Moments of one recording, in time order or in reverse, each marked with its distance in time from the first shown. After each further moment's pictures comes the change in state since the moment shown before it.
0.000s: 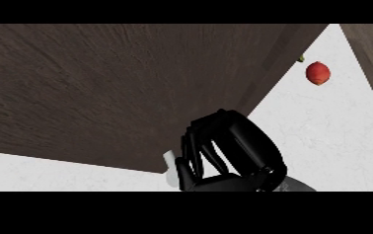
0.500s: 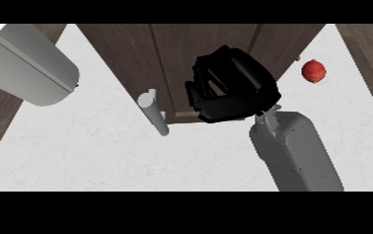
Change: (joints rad) left arm 0.119 -0.005 0.191 0.001 0.150 -0.153 0.002; right arm -0.308 -0.017 -0.245 0.339 -0.154 0.123 -0.036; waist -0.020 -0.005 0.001
